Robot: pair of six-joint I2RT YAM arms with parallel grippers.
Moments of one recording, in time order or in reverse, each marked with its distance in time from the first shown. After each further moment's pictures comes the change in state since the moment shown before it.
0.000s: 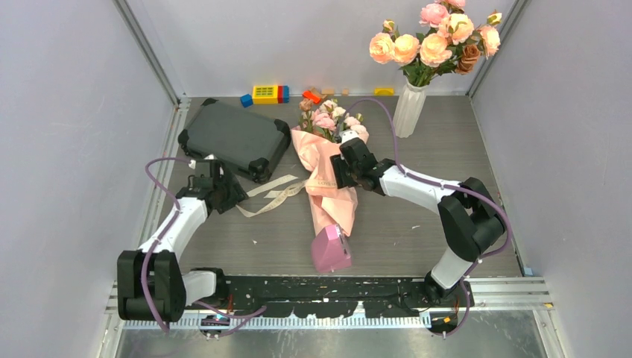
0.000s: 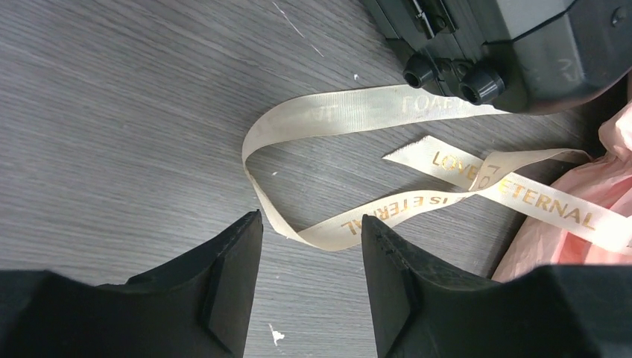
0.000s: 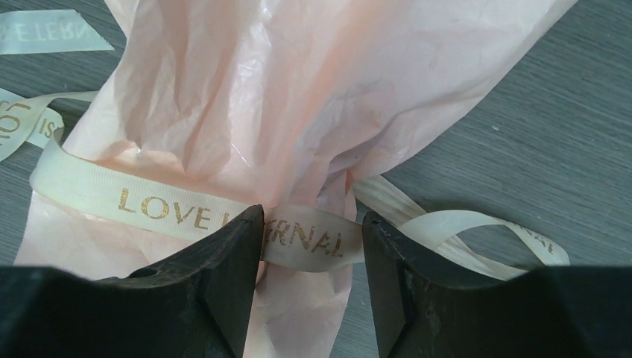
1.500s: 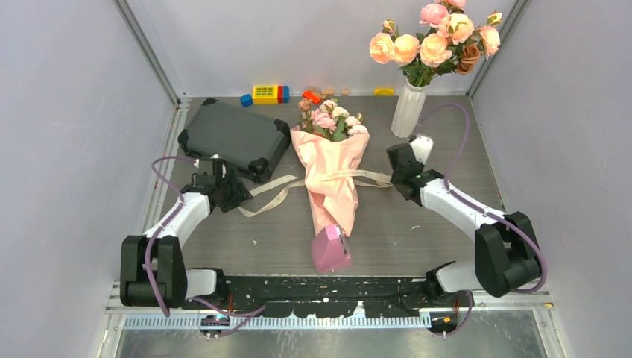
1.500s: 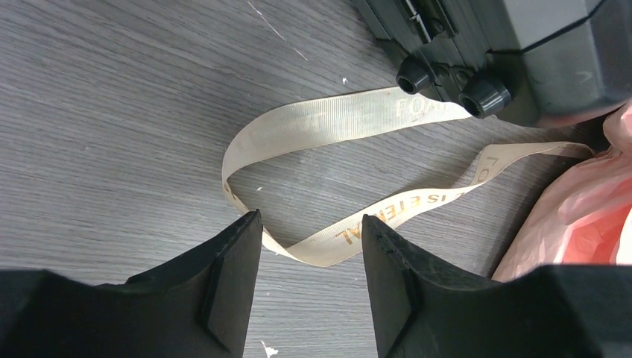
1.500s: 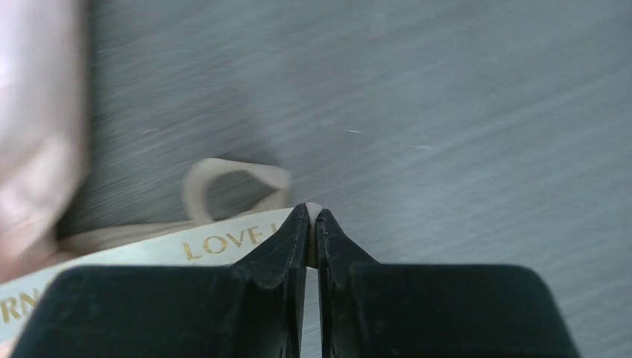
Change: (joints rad) left arm 0.000 0.113 0.000 0.075 0.066 0.008; right arm -0.211 -0.299 -0.223 -0.091 0.381 0.336
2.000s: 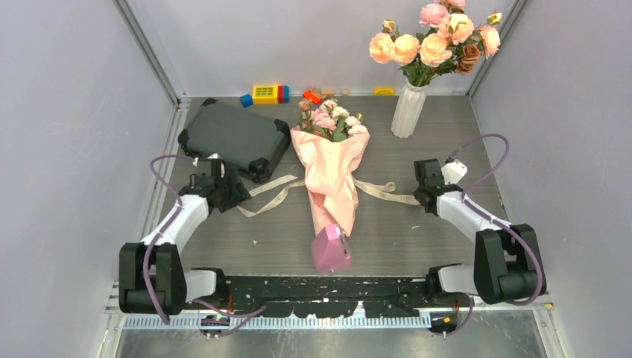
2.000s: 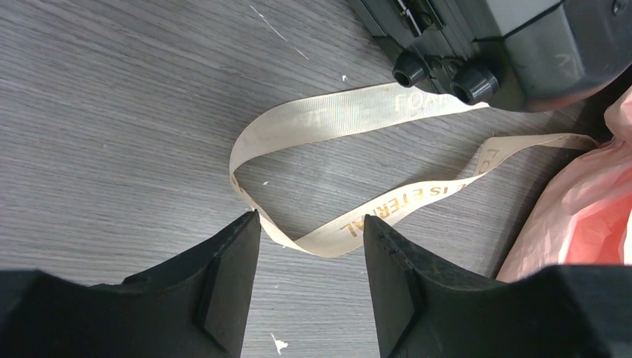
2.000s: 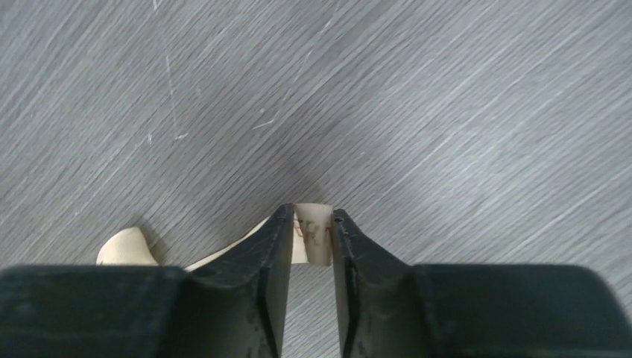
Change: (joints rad) left arm 0.000 -0.045 0.000 -0.020 -0.015 0.034; right arm -0.285 -0.044 -0.221 0.003 -0.056 0.240
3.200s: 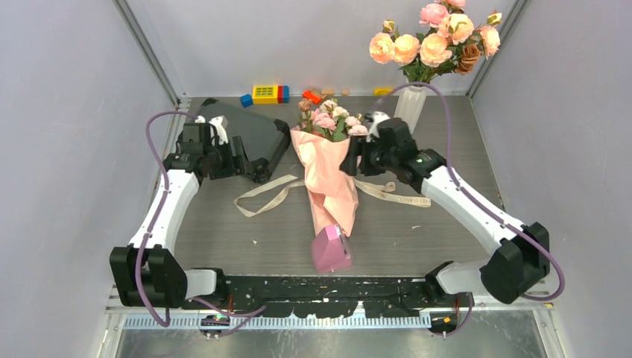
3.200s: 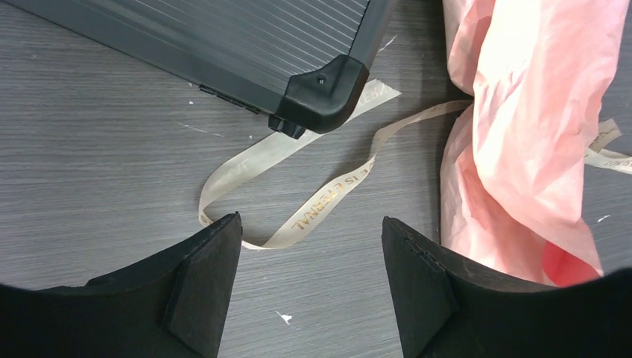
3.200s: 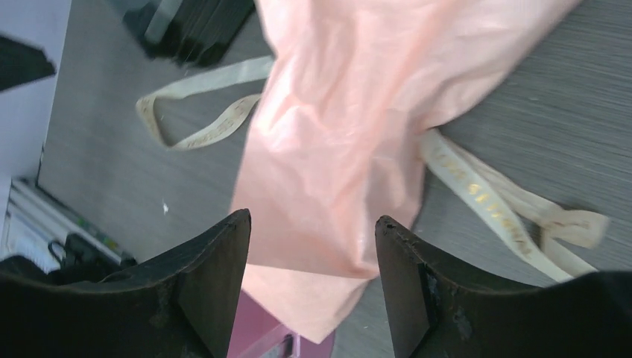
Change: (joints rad) left arm 0.000 0.031 0.424 -0.287 0.159 0.294; right arm 0.318 -0.025 0.490 -0.161 -0.663 -0.371
